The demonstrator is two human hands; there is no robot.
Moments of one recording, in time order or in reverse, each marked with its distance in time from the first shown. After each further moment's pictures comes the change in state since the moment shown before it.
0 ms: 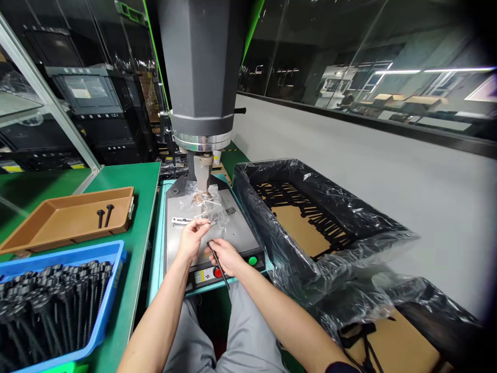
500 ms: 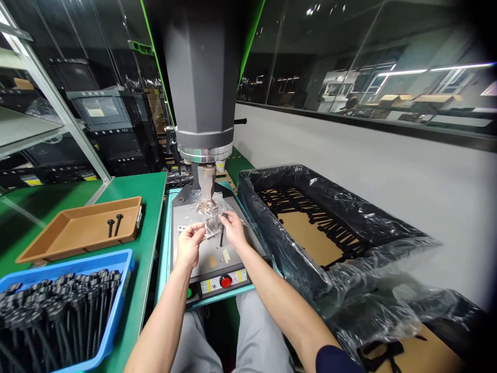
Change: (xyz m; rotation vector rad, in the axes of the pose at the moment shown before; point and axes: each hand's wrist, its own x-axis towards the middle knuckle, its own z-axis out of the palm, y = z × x) left_hand 0.003 0.024 -0.008 -0.116 0.159 -0.051; right_hand 0.068 -0.062 -0.006 -0.227 0.346 -0.706
